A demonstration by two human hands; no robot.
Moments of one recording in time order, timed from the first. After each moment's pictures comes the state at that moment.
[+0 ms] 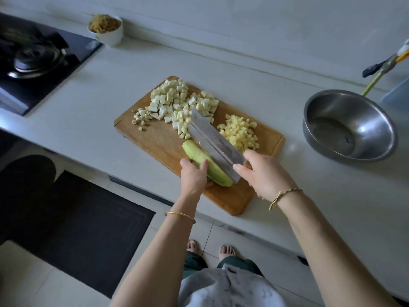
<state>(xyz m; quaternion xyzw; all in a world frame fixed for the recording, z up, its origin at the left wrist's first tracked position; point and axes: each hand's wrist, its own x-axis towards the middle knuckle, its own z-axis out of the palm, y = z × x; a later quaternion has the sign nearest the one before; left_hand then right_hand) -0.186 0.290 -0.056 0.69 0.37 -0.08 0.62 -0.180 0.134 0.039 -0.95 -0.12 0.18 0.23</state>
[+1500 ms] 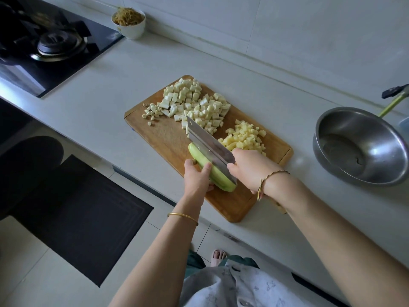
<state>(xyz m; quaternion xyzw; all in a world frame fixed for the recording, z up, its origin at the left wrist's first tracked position) -0.188 0.283 -0.062 0.64 0.40 -0.04 0.65 -0.152 0.174 0.065 -0.94 -0.19 0.30 0.06</state>
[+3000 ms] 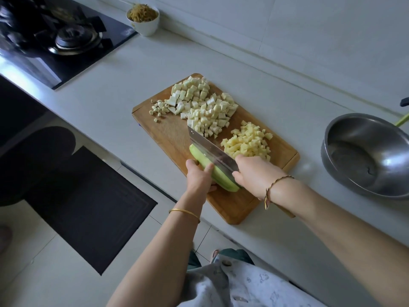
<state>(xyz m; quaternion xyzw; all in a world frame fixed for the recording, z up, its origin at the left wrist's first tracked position) -0.184 0.277 -0.061 0.61 0.45 -0.04 0.66 -0.145 0.159 0.050 -0.92 -0.26 0.29 0.00</state>
